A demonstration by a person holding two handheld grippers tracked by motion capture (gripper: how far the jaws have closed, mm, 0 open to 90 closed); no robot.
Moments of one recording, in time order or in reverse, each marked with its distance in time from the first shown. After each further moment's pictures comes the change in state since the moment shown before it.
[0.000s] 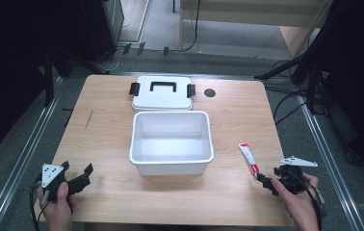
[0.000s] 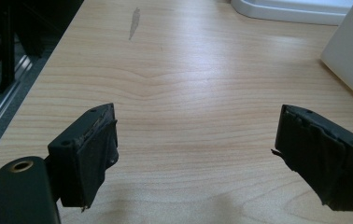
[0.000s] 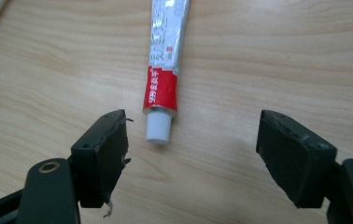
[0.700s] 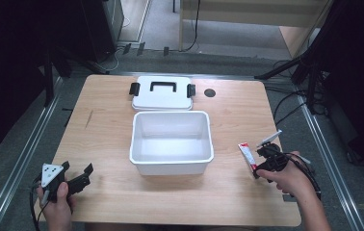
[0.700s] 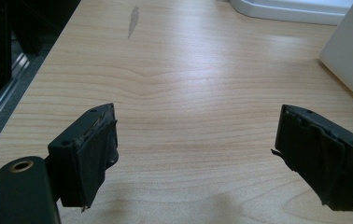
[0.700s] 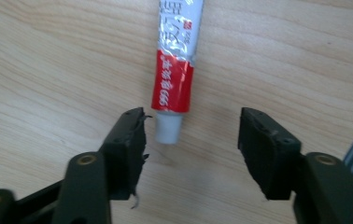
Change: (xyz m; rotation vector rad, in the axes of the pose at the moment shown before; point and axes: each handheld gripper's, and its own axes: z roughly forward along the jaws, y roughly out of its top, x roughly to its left) left arm 0.001 0.000 0.001 0.003 -0.006 -0.009; right arm 0.022 0.071 0.030 0.542 -0.096 -0.099
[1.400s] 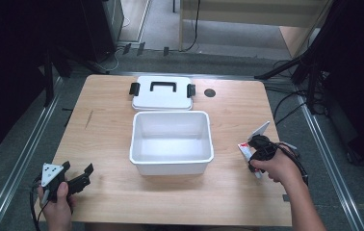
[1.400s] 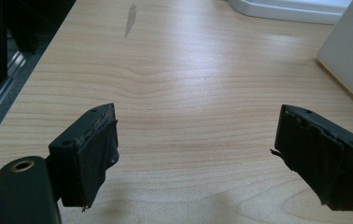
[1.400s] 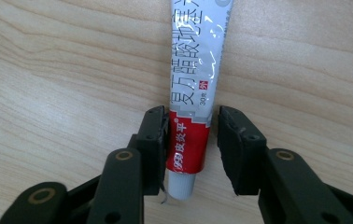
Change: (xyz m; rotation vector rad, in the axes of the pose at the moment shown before) left arm 0.000 0.000 0.001 0.006 -0.011 -0.003; right arm 0.004 0.037 0.016 0.100 0.014 -0.013
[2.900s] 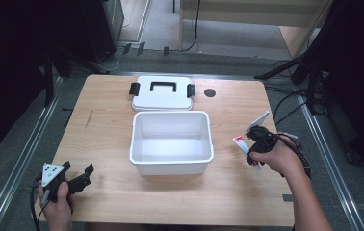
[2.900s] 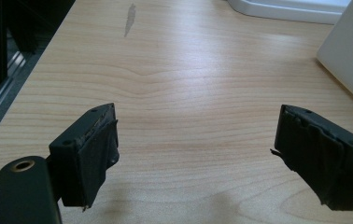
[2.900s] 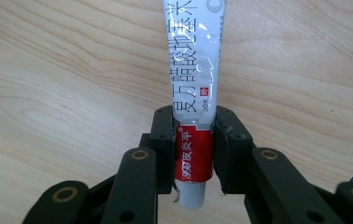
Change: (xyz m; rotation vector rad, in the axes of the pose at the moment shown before) left arm -0.001 0.000 0.000 0.002 0.001 0.002; right arm 0.012 0.011 -0.041 -0.041 0.044 -0.040
